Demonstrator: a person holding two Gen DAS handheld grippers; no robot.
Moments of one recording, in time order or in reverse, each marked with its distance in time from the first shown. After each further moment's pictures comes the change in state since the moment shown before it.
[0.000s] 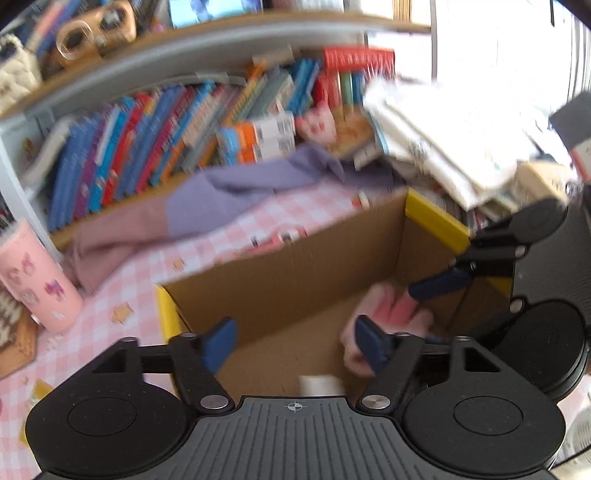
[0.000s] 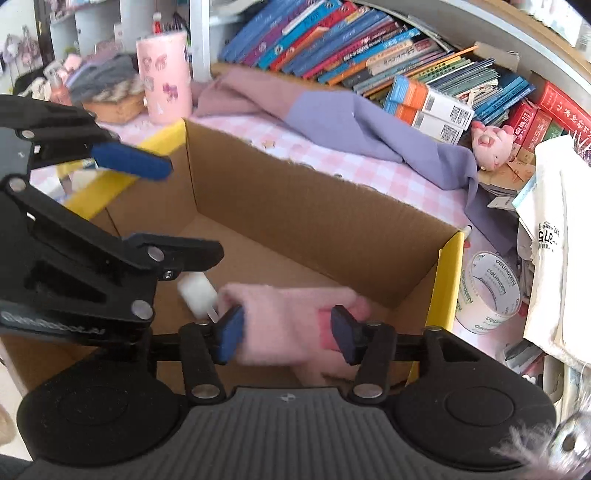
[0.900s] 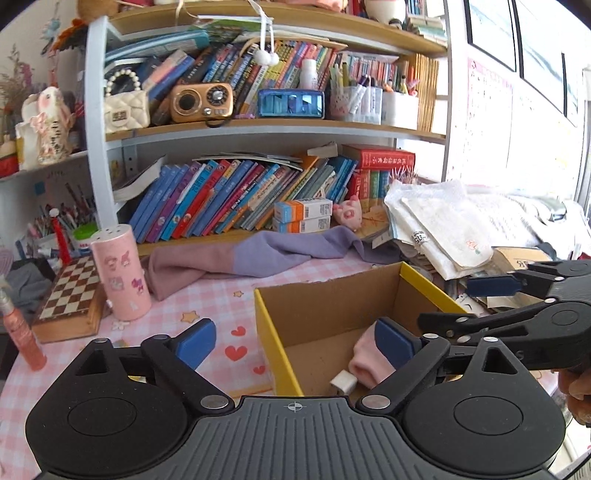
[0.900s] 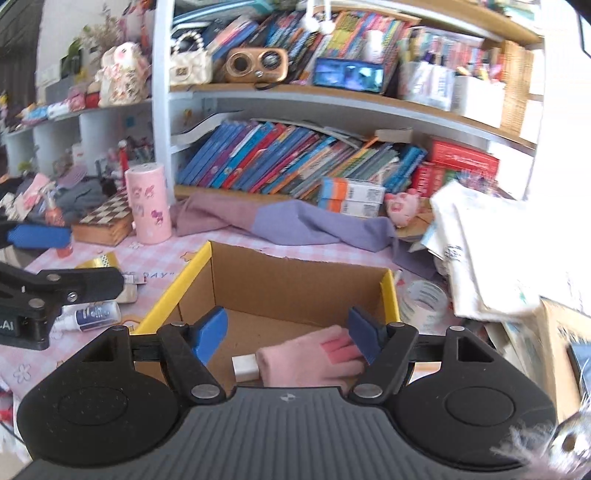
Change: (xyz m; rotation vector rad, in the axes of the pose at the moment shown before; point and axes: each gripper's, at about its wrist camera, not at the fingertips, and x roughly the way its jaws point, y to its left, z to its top) left arm -0.155 0.052 -0.063 -0.169 -0.234 0.022; right arm -0.139 0.088 -0.031 0.234 -0.343 -0.238
